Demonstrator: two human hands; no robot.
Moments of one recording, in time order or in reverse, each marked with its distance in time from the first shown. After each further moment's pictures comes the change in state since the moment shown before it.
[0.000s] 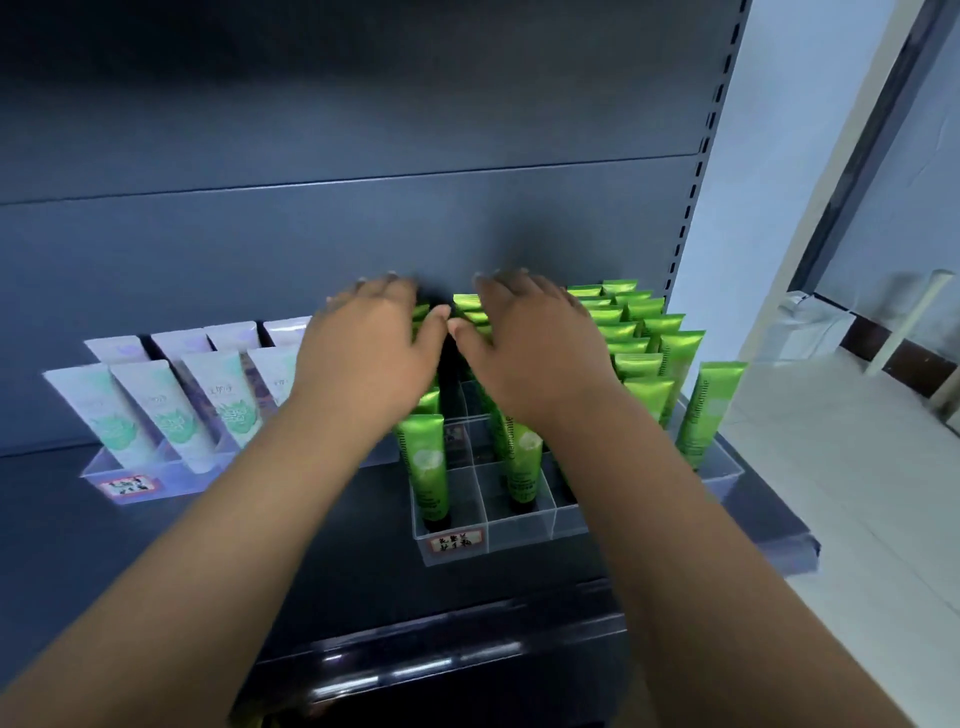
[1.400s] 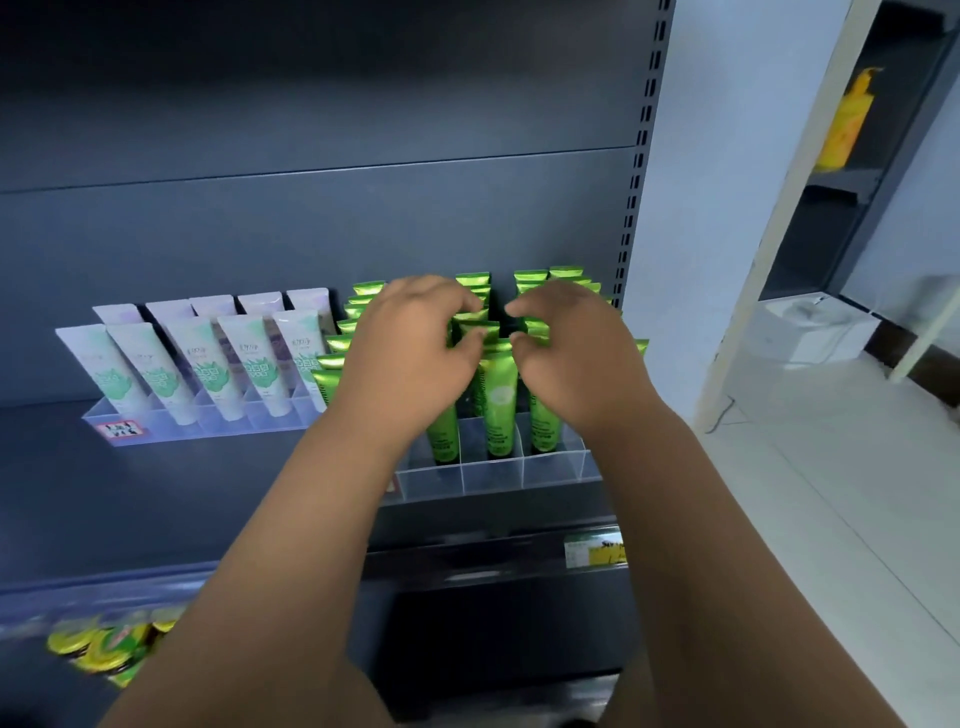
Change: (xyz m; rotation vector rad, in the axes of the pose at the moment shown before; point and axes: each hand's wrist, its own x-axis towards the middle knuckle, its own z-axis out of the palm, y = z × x) left_hand -0.045 0.118 0.016 -0.260 0.117 0.089; right_hand -0.059 0.112 -0.035 0.415 0.100 0.021
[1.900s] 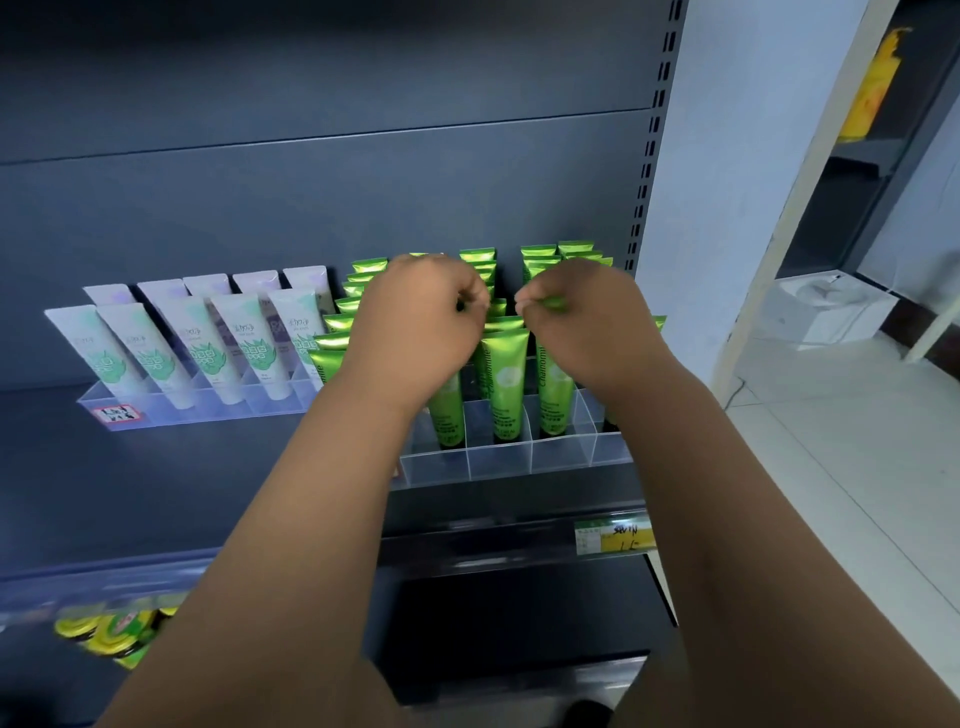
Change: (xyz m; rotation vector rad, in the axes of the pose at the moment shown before) left_hand 0.014 -0.009 0.013 0.023 -0.031 -0.029; right_hand 0.013 0.010 0.000 0.032 -0.074 0.031
